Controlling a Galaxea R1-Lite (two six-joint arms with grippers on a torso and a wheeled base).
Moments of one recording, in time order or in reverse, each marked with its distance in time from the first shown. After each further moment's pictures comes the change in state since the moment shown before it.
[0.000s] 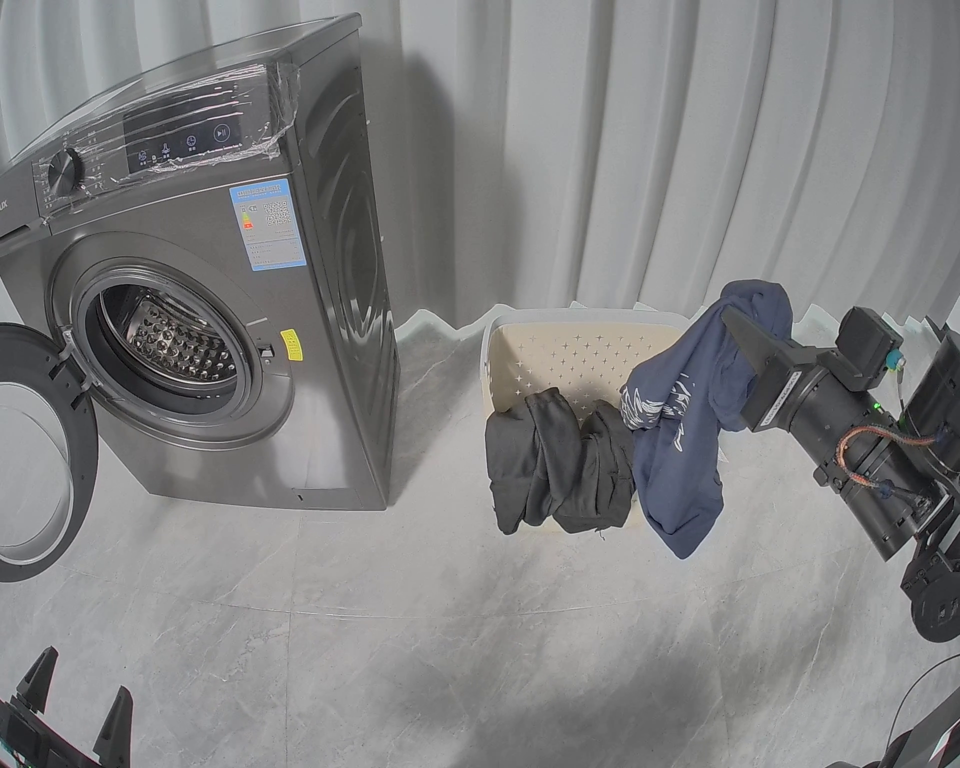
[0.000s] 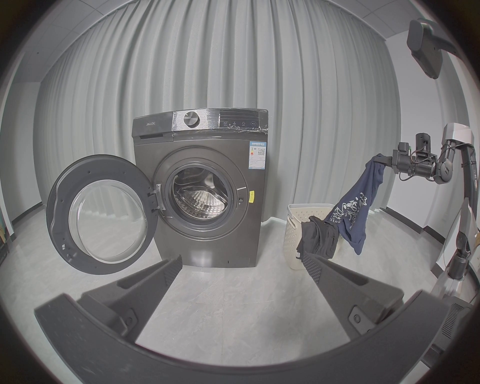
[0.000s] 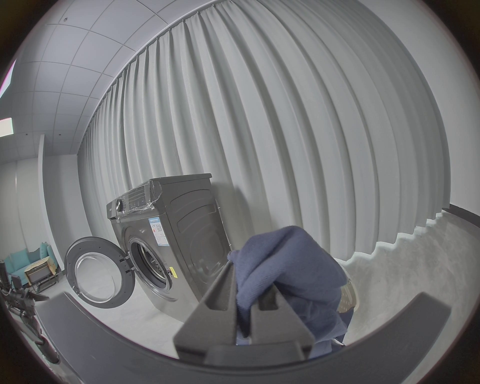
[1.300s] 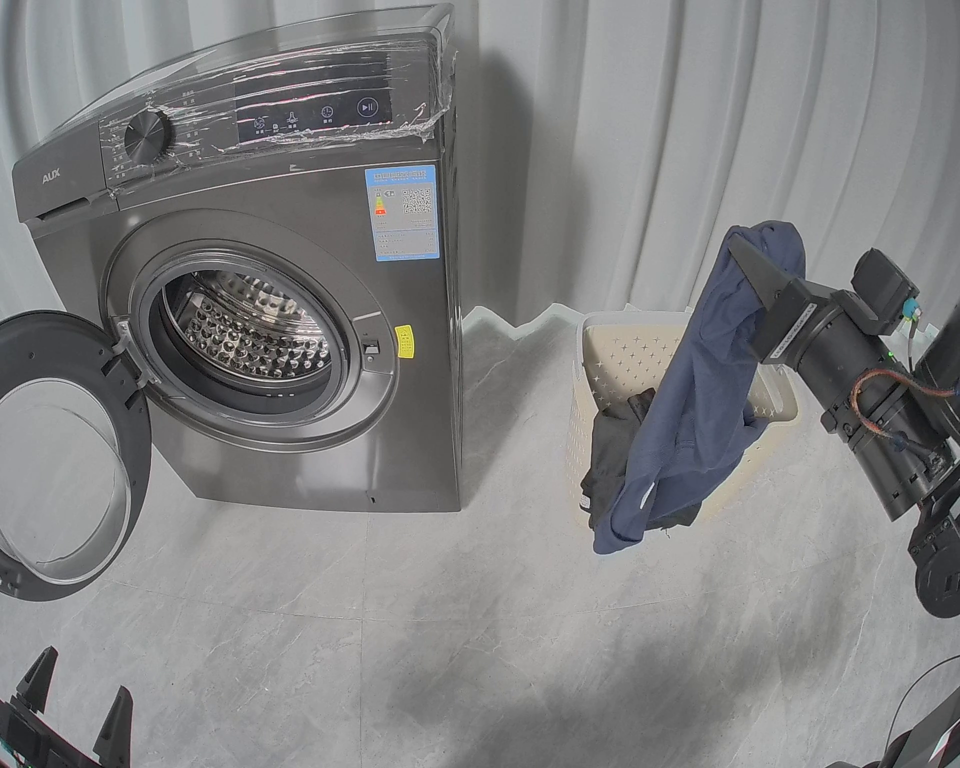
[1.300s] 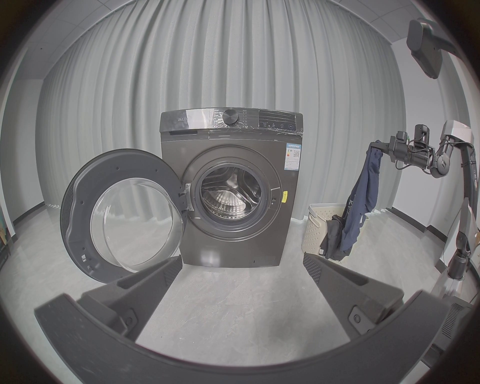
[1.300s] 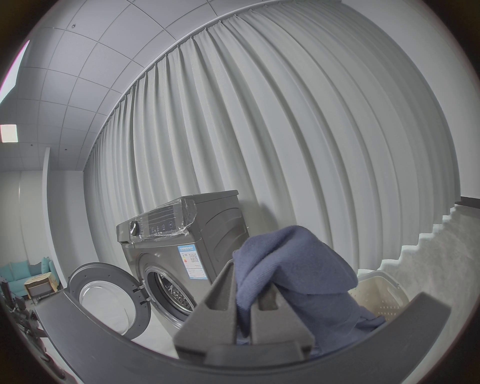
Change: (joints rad) left arm 0.000 0.000 0.000 0.000 0.000 0.001; right arm 0.008 0.002 -0.110 -0.033 0.005 0.009
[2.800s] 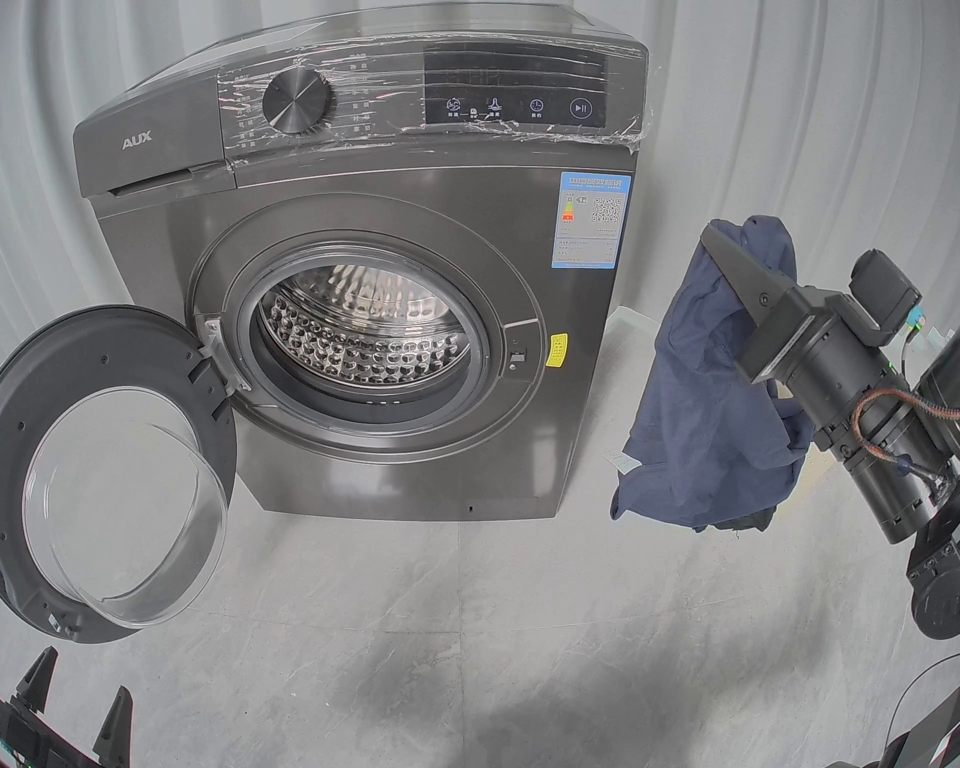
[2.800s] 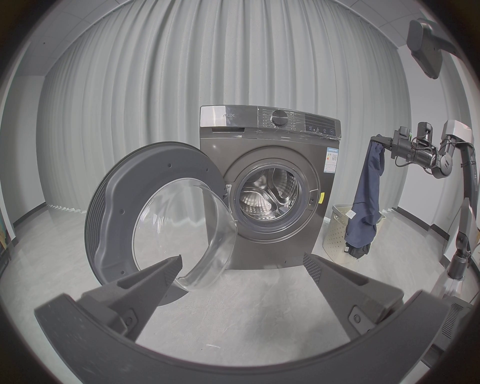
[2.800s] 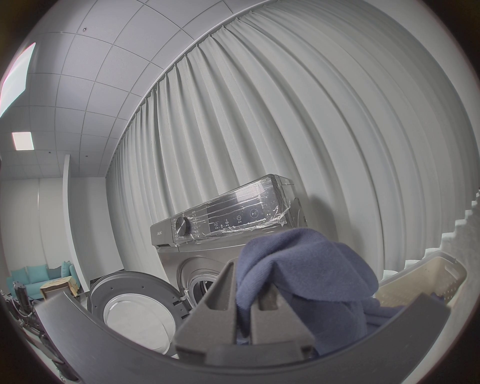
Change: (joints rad) left arm 0.000 0.000 0.000 0.000 0.000 -0.001; right arm 0.088 0.000 0.014 -0.057 0.059 -0.003
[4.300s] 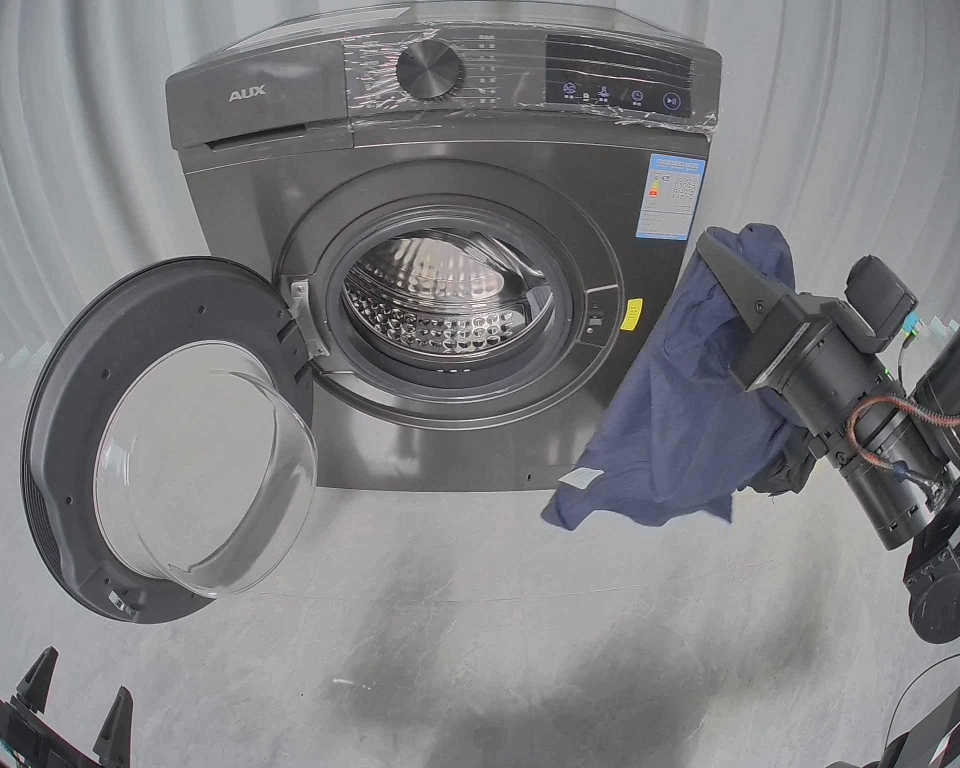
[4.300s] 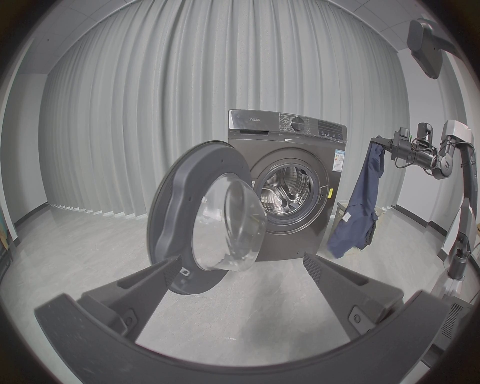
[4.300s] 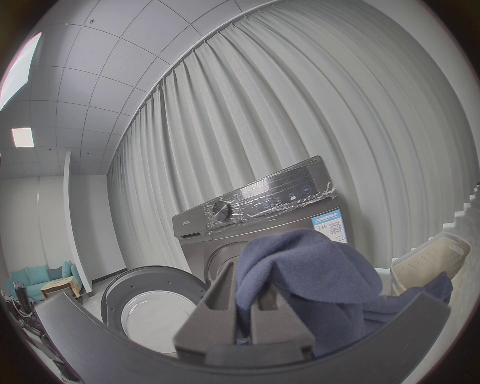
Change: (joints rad) left arm -0.001 0.000 0.000 0.000 0.000 0.000; right arm 0.011 0.006 0.008 -0.002 -0.010 0.002
